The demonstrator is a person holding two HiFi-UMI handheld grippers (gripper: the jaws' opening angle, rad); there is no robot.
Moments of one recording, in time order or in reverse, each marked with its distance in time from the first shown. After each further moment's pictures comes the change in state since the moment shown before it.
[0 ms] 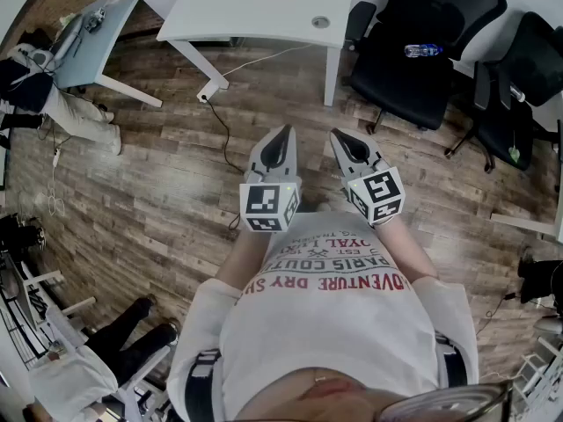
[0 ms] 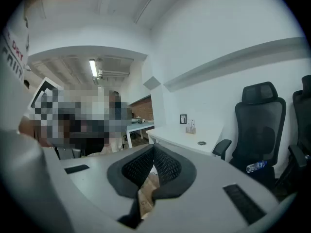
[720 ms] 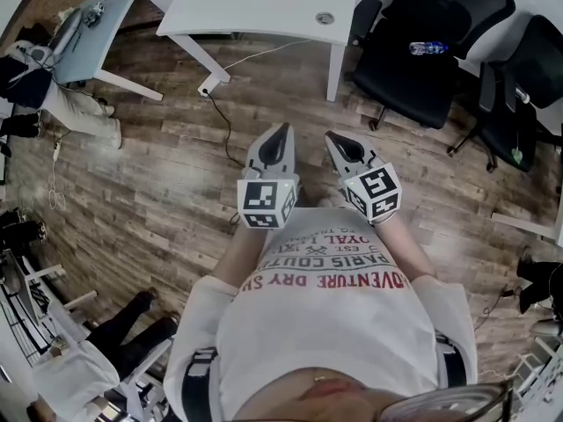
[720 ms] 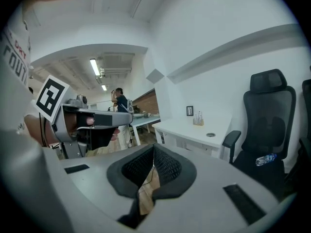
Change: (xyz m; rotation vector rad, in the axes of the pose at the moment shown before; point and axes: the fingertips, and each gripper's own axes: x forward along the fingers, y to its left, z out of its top) left arm 0.016 0.014 -0.007 0.007 0.051 -0.001; right arm 0.022 0.005 -0.019 0.043 0.076 0.084
